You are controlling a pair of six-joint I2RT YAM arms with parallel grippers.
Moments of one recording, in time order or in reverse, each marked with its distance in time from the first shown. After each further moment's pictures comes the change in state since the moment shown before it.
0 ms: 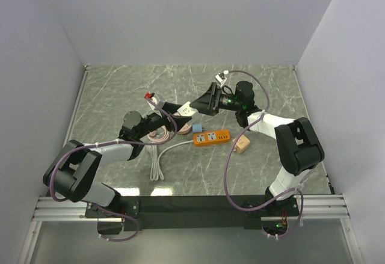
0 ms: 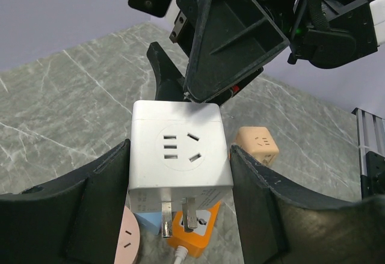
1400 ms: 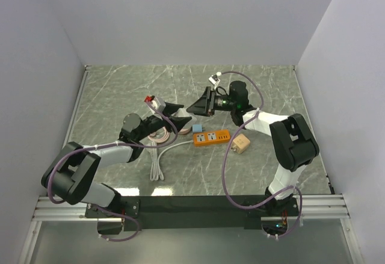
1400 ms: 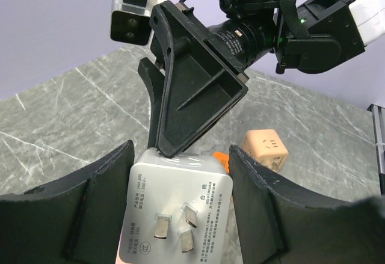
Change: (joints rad) left arm -0.022 -0.024 -0.020 0.031 -0.027 0.076; right arm 0.039 0.061 0.046 -0.045 -0.026 -0.067
